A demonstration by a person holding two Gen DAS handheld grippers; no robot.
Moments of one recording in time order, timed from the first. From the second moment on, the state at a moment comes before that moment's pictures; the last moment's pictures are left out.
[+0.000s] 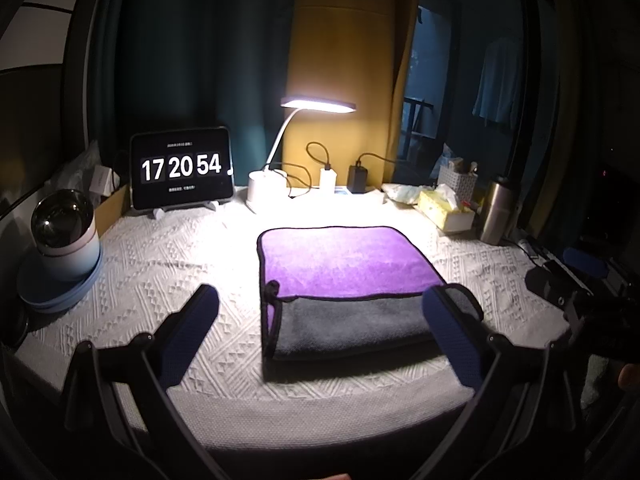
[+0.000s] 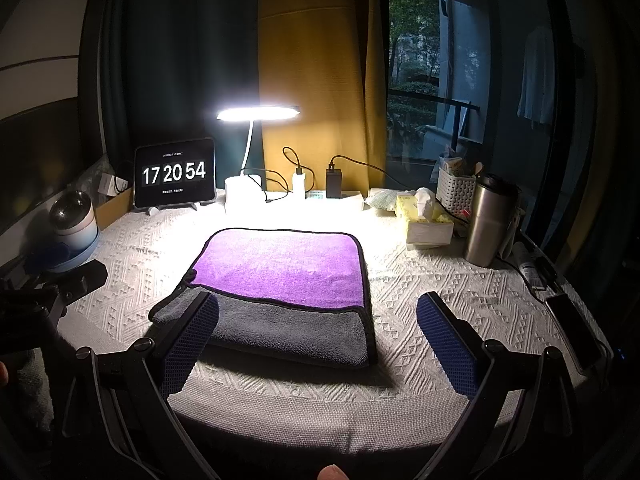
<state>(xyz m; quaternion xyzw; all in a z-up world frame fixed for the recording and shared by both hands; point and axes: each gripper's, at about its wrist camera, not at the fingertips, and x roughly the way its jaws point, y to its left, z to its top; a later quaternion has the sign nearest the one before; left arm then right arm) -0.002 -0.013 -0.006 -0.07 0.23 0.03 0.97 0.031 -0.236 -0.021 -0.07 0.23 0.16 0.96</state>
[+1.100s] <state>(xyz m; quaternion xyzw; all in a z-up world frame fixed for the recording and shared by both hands) -0.001 -0.016 -0.007 -0.07 0.23 0.03 0.97 0.032 -0.231 -0.022 -0.07 0.24 0.16 0.96</state>
